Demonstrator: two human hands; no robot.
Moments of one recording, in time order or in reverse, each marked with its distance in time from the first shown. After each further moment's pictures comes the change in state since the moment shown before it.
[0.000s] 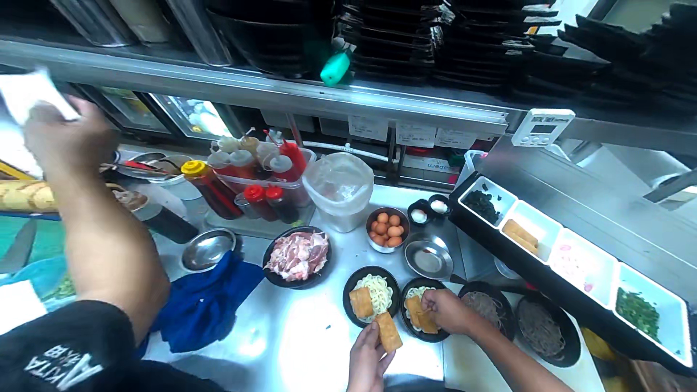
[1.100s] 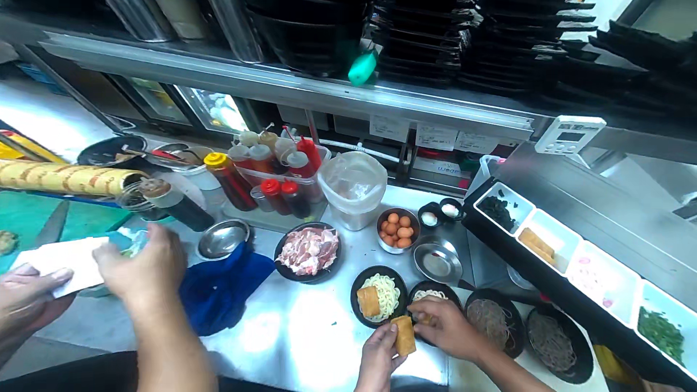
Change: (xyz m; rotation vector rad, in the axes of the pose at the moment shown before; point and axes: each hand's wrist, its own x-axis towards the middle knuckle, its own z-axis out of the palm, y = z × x) left_hand -0.010 0.003 0.004 0.119 -0.162 0.058; right_hand -0.023 -0.054 0.007 0.217 0.174 -0.259
